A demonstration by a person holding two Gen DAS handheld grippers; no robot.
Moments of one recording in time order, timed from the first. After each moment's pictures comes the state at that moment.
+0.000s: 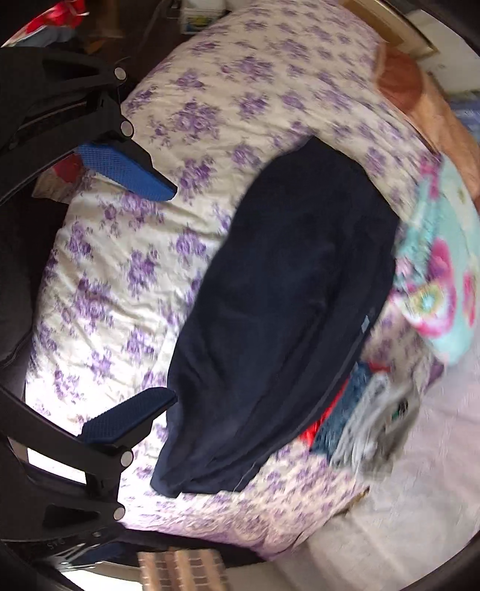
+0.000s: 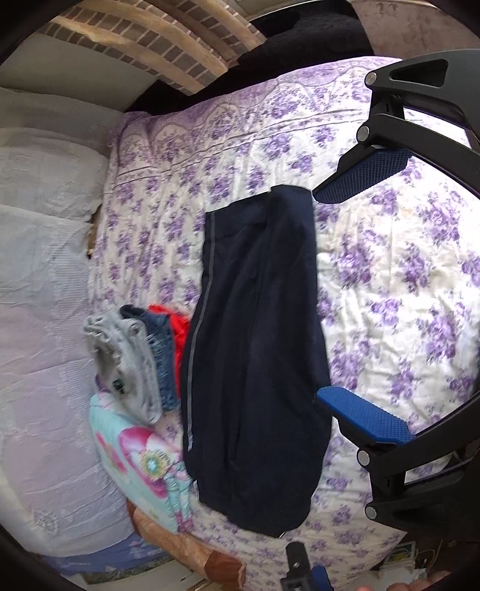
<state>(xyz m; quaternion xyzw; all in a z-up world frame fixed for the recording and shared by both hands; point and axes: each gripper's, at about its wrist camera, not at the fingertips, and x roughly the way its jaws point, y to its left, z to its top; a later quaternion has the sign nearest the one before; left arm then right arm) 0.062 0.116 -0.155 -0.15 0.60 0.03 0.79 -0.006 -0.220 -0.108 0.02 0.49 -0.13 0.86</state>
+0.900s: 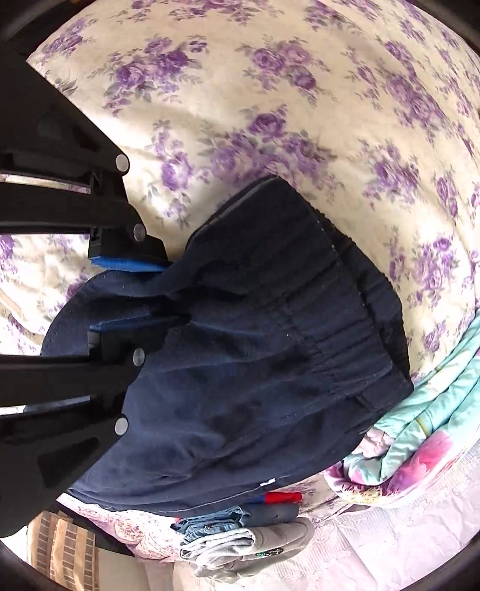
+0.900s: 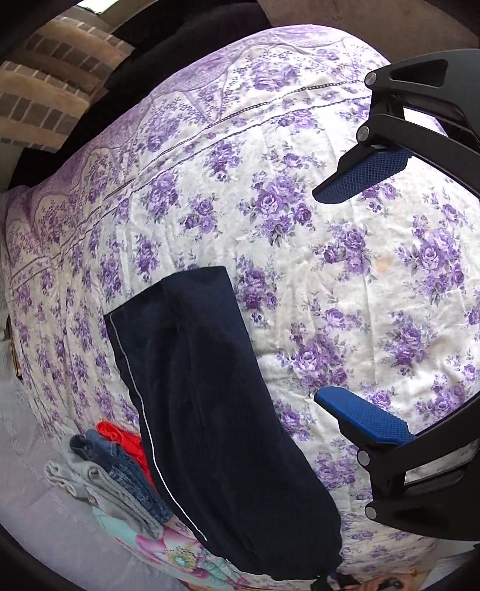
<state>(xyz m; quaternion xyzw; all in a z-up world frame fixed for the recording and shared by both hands) 0.167 0.276 -0.296 -0.32 0.59 0.07 0.74 -0.033 -0.353 -0.226 0.18 0.54 -0.22 0.79</state>
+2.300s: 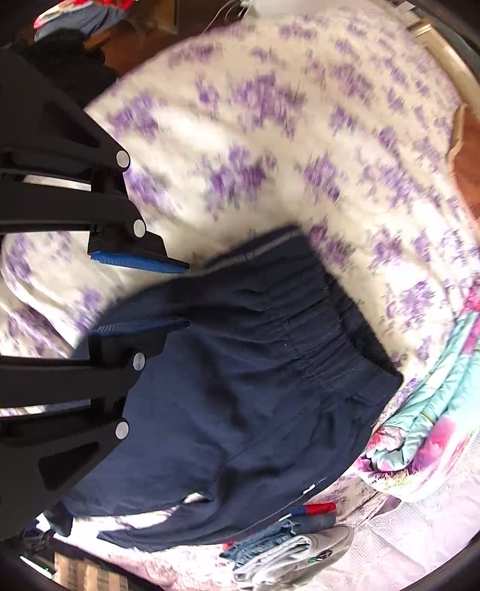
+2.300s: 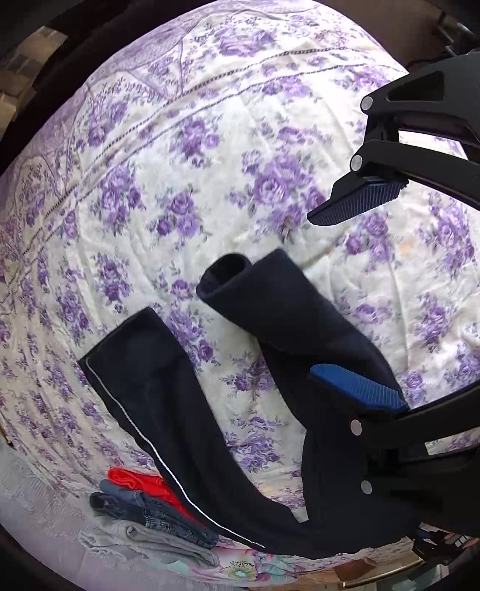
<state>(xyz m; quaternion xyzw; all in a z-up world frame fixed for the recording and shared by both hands) 0.091 0.304 -0.241 -0.20 0.59 0.13 0.77 -0.014 -0.411 -0.244 0.29 0.57 -0.22 0.73</state>
